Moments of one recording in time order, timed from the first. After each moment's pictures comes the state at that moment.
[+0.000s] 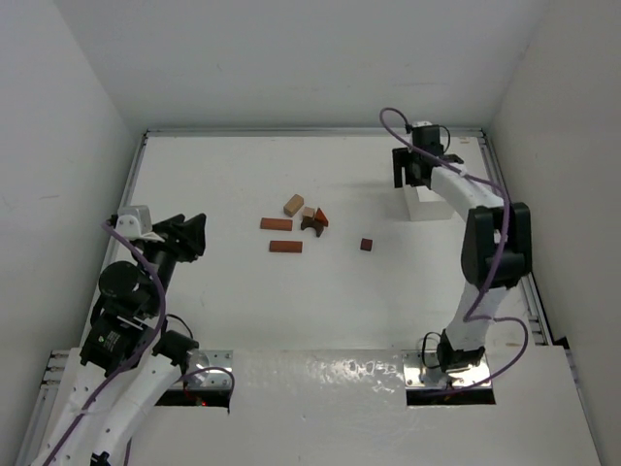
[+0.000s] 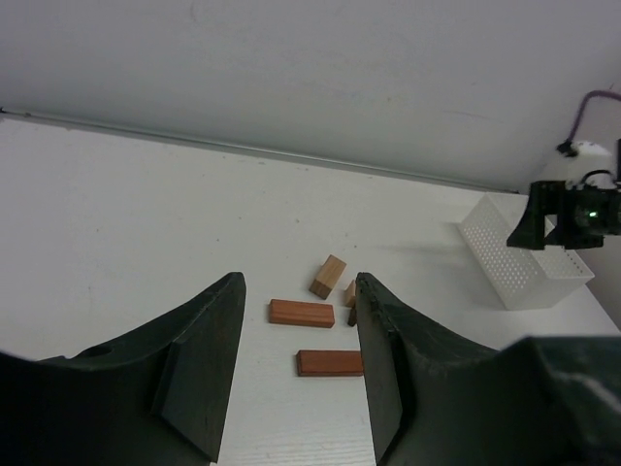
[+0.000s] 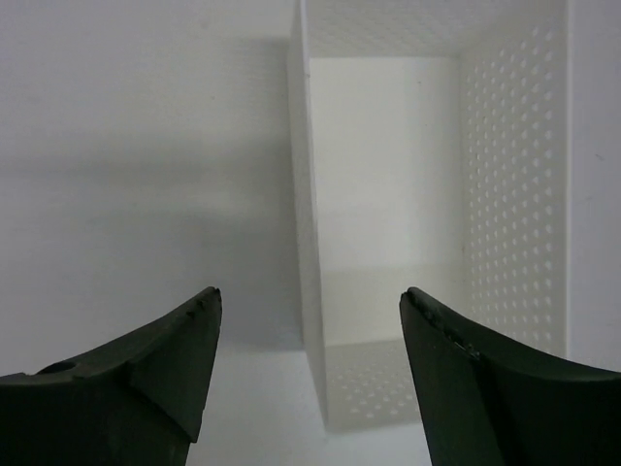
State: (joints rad) left arm -0.39 0.34 0.70 -0.32 -0.25 -0.30; right arm 0.11 1.91 1.40 -0.34 0.21 -0.02
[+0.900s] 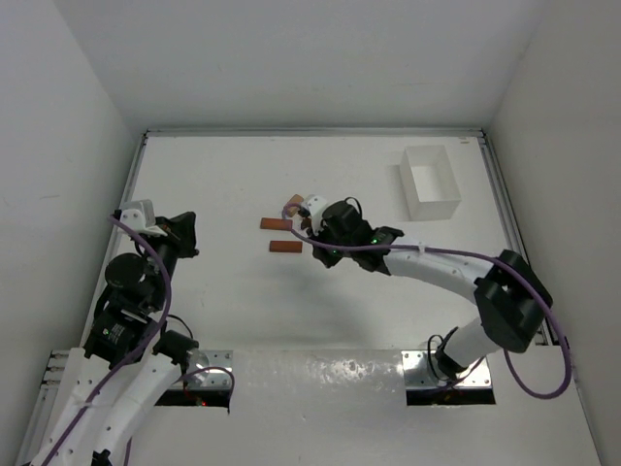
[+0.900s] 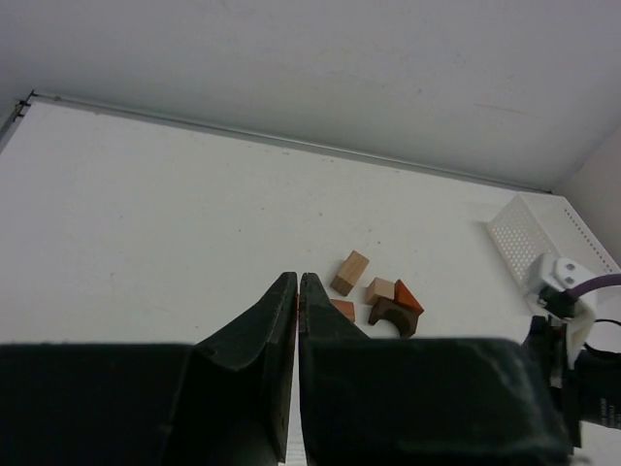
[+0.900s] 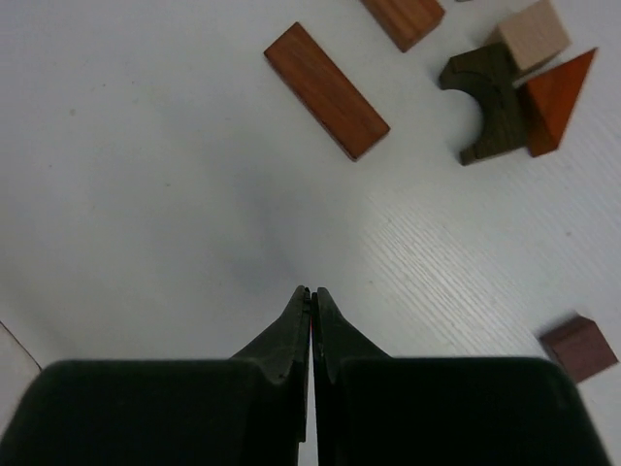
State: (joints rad) left arm -0.37 0.39 0.70 -0.32 -0.29 -0.30; right arm 0.79 1.48 0.90 -0.15 -0.05 0.07
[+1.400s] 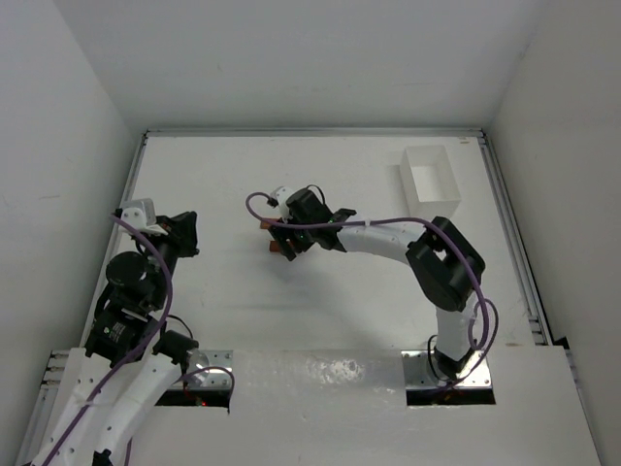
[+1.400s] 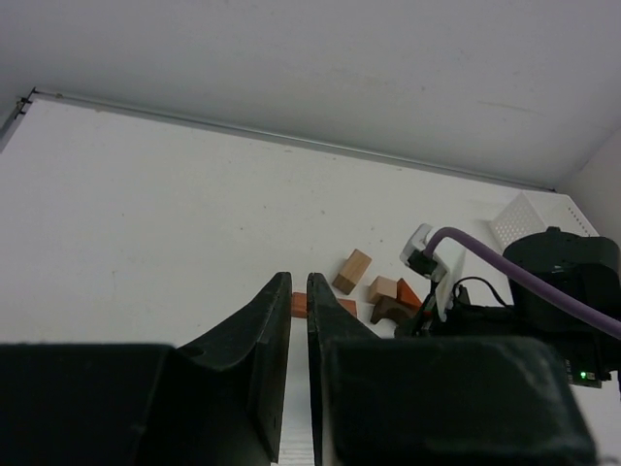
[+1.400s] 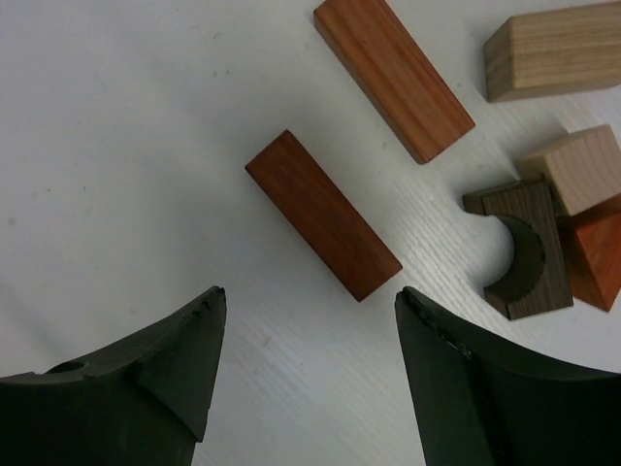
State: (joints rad) left arm -0.36 0.40 0.70 -0.32 -0.28 -0.30; right arm 0.83 1.91 1.25 -0.15 -0.03 0.05
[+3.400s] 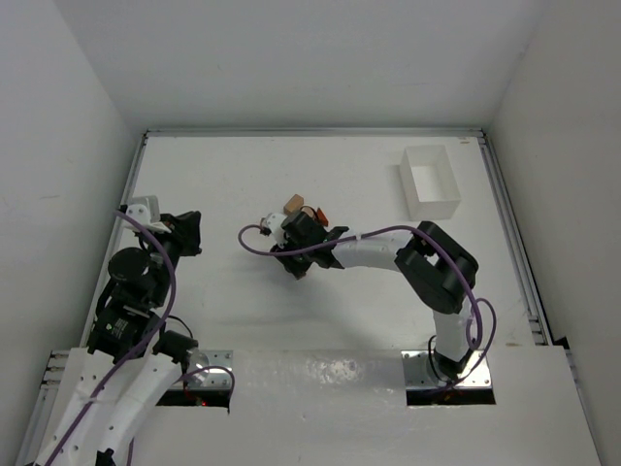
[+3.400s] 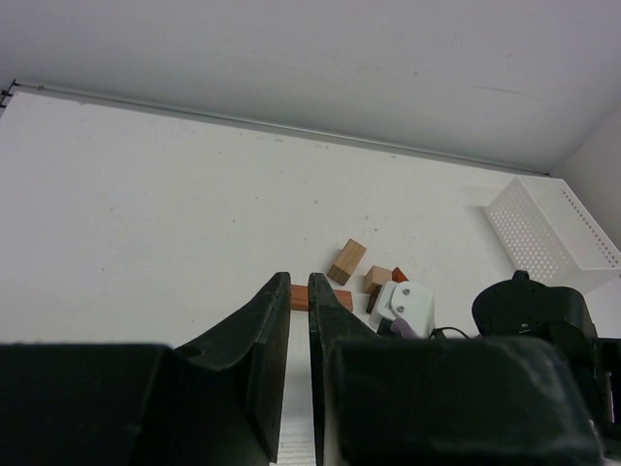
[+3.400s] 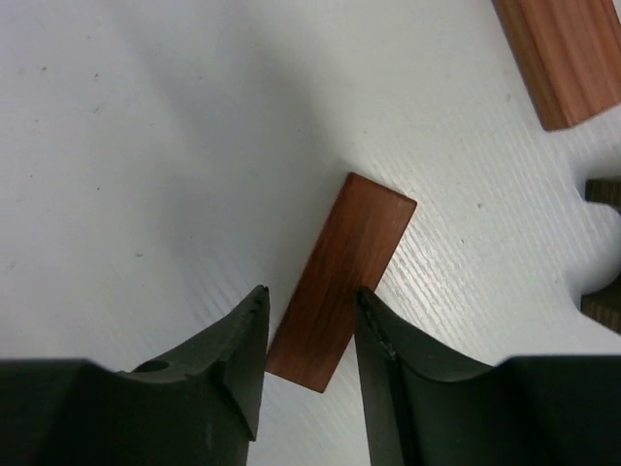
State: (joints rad) left arm -0.32 0.42 0.70 -0.32 -0.22 -0.30; right arm 0.90 1.95 1.15 -0.08 -0.04 -0.06
